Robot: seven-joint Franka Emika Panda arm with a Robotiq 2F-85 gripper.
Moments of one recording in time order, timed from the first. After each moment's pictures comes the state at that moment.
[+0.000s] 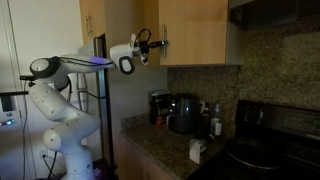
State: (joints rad) arm -0.94 -0.86 0.74 -2.33 0.73 3.45 -0.12
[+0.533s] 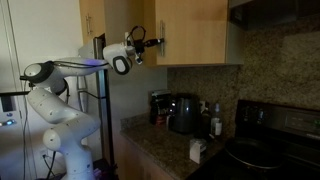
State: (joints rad) arm -0.95 -0.97 0.68 -2.41 0.75 3.40 -0.16
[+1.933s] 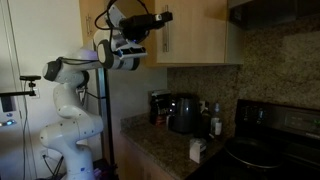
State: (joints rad) arm -1.44 -0.90 0.33 -2.47 0.22 3.25 0.18
